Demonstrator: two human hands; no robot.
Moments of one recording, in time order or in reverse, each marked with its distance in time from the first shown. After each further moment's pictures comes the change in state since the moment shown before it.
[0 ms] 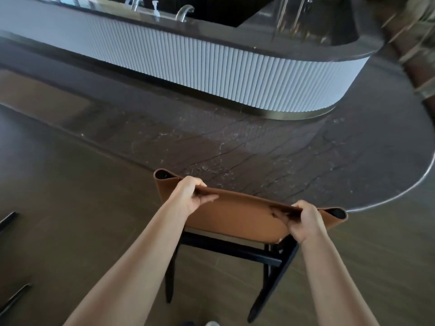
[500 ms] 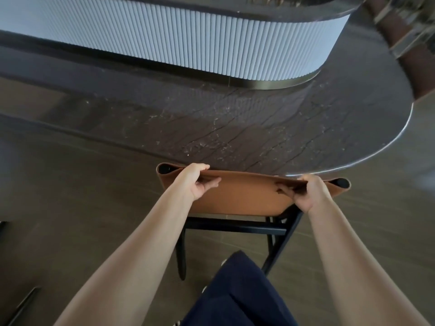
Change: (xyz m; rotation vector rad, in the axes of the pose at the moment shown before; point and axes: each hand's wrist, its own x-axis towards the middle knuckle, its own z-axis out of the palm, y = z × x) left_hand -0.005 -0.012 -0.035 0.056 -0.048 -0.147; right_hand -0.019 0.030 -0.018 0.052 0.043 -0.037
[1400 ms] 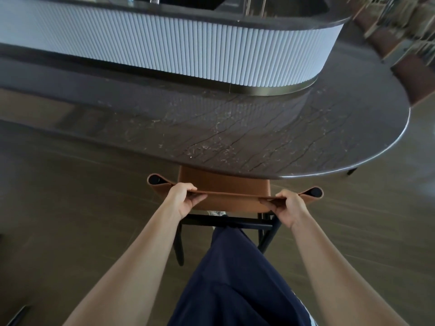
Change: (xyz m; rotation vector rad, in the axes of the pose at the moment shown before) left_hand 0.040 -0.024 -0.071 0.004 -0.019 0.169; right_hand 0.017 0.077 -0.009 0.017 -0.084 -0.001
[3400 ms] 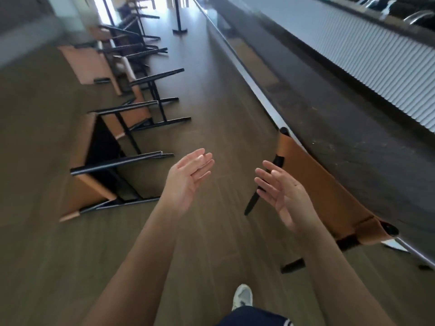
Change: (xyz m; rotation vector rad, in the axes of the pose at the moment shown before) left_hand -0.339 -0.174 -0.033 -0.371 0.523 0.803; right_hand -0.199 0.004 -0.025 -0.866 -1.278 0.133
